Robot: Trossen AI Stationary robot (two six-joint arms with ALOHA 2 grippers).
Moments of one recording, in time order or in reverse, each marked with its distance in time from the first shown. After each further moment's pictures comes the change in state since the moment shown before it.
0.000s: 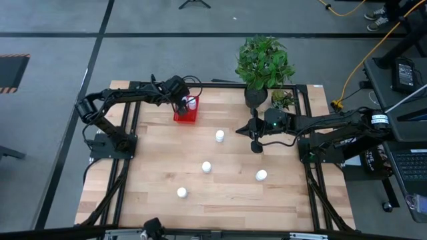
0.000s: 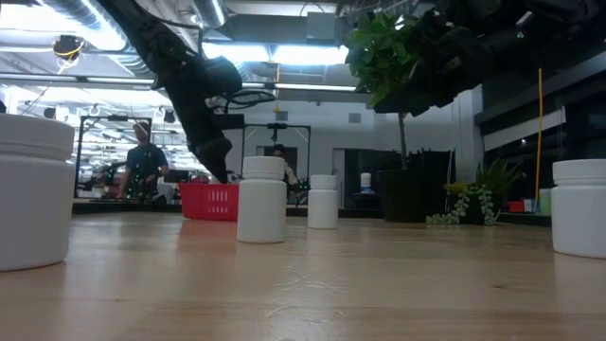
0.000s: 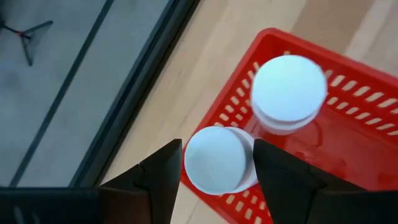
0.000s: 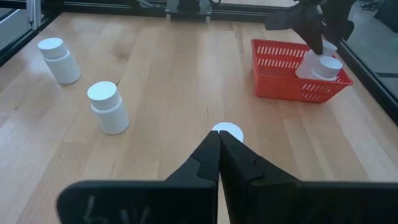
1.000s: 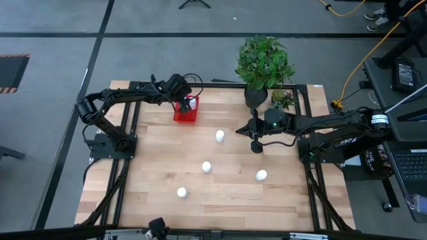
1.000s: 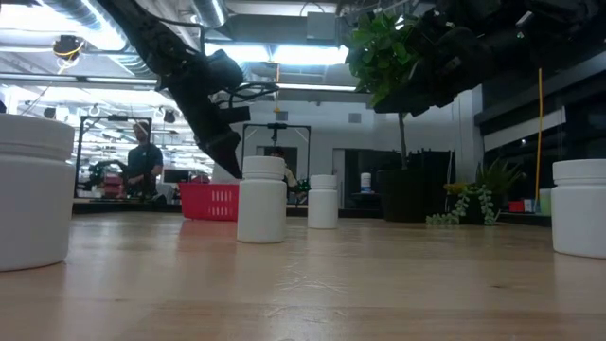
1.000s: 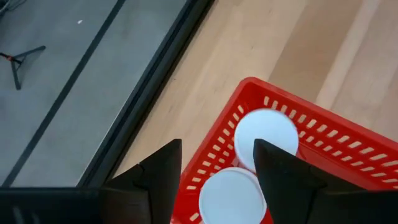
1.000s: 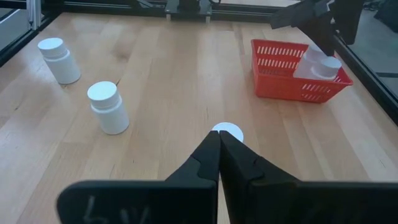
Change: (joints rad) left arm -0.003 -0.001 0.000 0.097 0.075 0.002; right arm 0.000 0.000 0.000 0.000 0.000 0.000
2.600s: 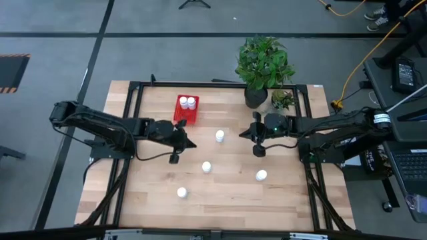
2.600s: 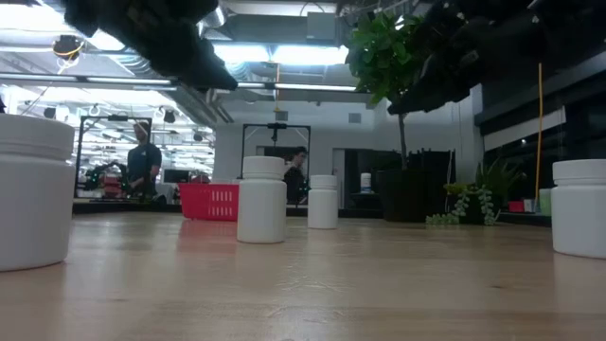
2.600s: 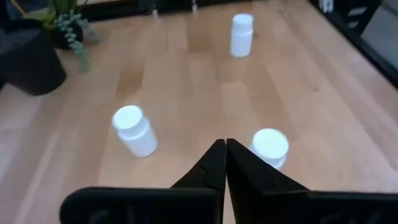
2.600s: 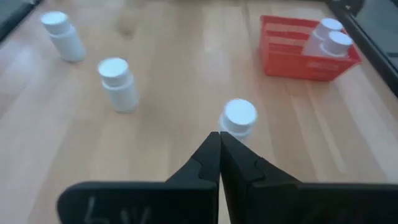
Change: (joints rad) left arm -0.740 -0.396 -0.264 0.222 0.127 -0.206; right arm 0.099 -0.044 0.038 -0.183 0.100 0.039
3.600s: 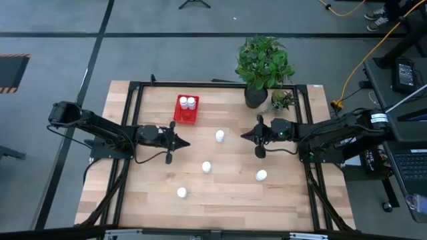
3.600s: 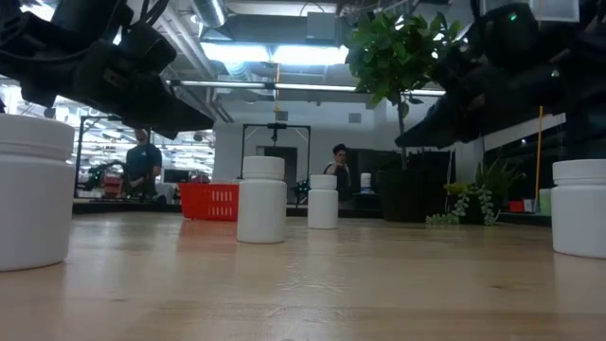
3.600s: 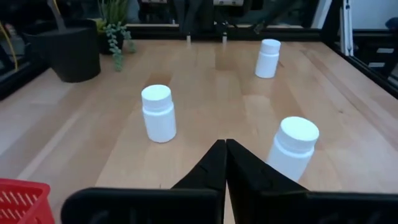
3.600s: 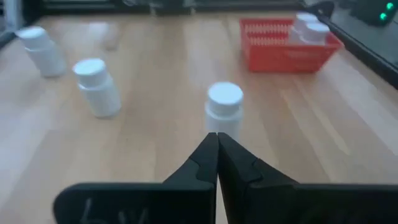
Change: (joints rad) left arm 0.021 -0.020 -0.435 0.655 -0.077 -0.107; right arm -0.054 0.062 -0.295 0.502 0.004 0.063
